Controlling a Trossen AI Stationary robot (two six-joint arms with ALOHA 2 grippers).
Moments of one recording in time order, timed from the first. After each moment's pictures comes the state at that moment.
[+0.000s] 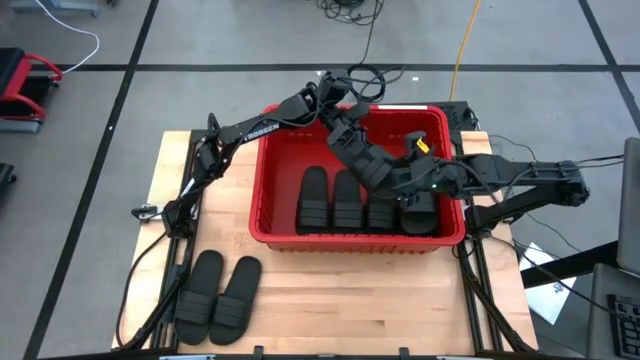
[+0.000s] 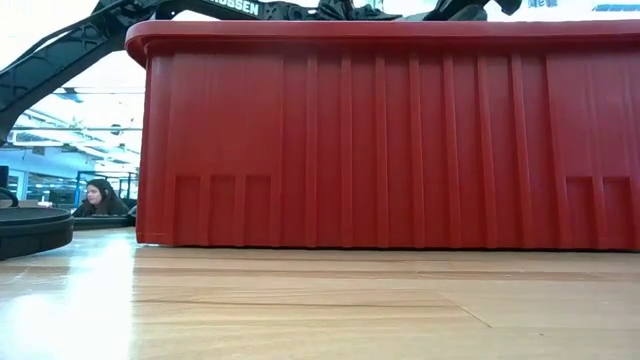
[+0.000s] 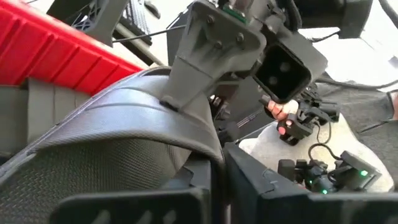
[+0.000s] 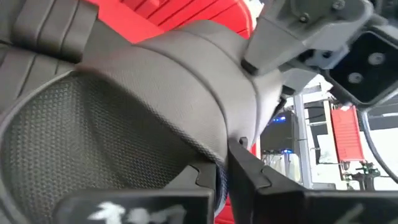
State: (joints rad) left arm 0.45 2.25 2.26 -0.34 1.33 -0.51; right arm 0.03 1.14 1.27 -0.86 0.65 -0.57
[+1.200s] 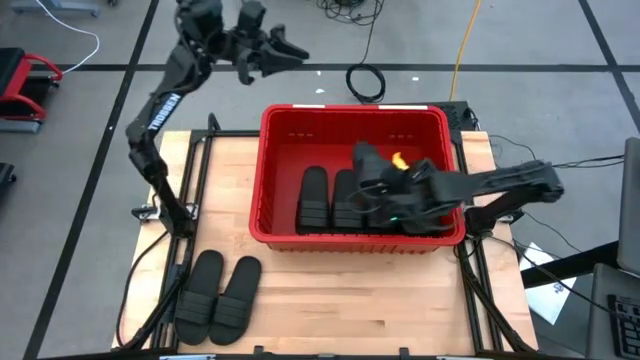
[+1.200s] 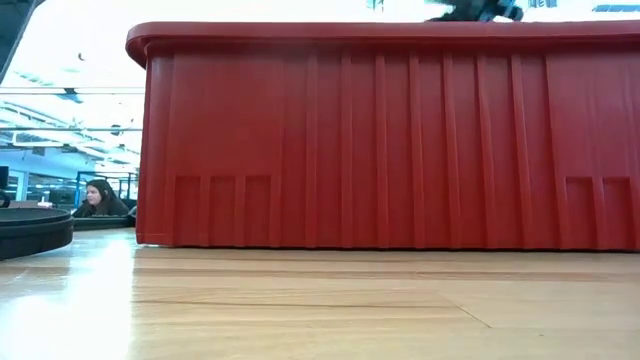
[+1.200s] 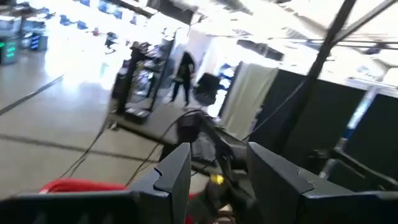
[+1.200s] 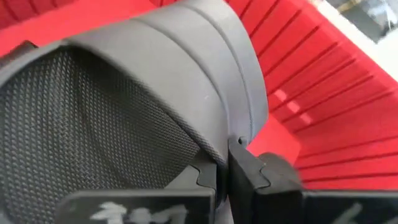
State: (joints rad) left arm 0.75 1.75 2.26 -0.35 1.07 -0.45; right arm 0.16 1.41 1.37 -1.30 0.78 0.82
